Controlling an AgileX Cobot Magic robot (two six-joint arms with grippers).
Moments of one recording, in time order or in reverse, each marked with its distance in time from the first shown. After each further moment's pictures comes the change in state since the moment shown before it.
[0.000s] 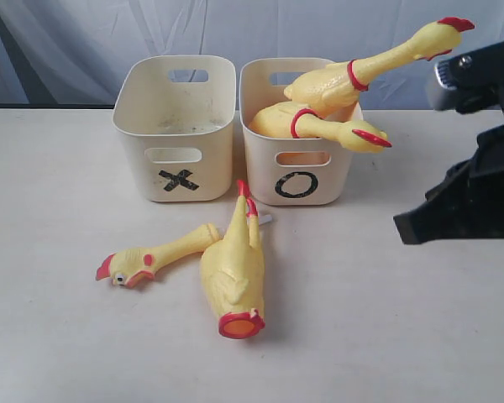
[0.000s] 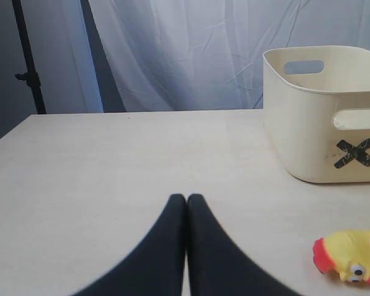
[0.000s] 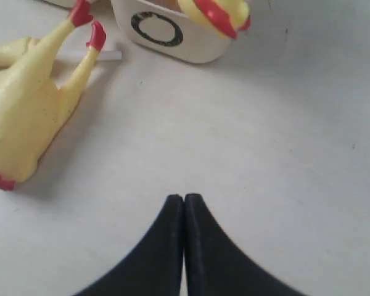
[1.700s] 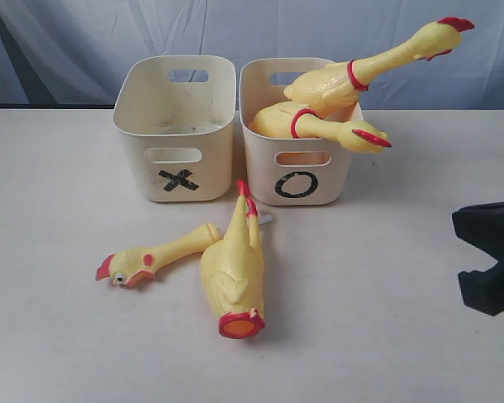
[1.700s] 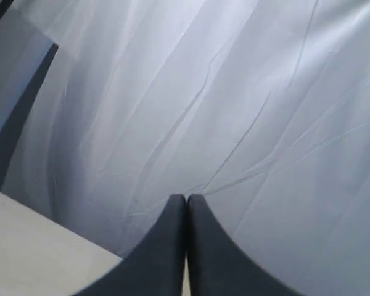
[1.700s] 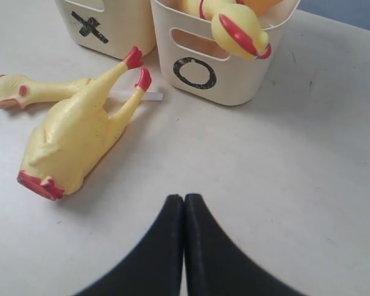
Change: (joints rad) left arm 0.000 0.014 -0.189 -0.619 -0.210 -0.008; right arm 0.000 -0.300 0.213 0.077 -0.178 -0.093
